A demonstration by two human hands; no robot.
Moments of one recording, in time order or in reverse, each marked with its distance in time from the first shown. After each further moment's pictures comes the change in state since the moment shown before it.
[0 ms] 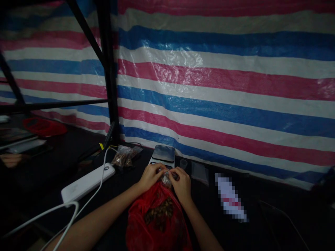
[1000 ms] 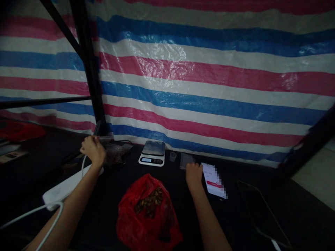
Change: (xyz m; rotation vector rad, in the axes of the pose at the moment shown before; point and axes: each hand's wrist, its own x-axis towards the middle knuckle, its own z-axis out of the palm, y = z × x) left_hand 0.012 -0.065 -0.133 0.669 1.005 -0.565; right_hand 0.002 0.053 -0.064 -1.135 -0.378 0.267
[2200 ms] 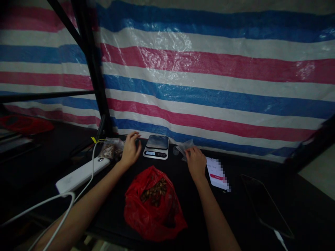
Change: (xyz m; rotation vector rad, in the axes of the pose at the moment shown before) left_hand -0.077 0.053 -0.007 -0.461 -0.400 0.747; right_hand 0.003 -0.005 -0.017 0.346 0.422 -0.046
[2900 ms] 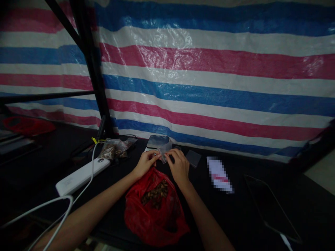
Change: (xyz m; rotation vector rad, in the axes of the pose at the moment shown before) left_hand -0.025 0.043 0.041 -0.775 -0.423 -0.375; right_hand -0.012 -0.067 -0.010 0.599 0.123 -0.090
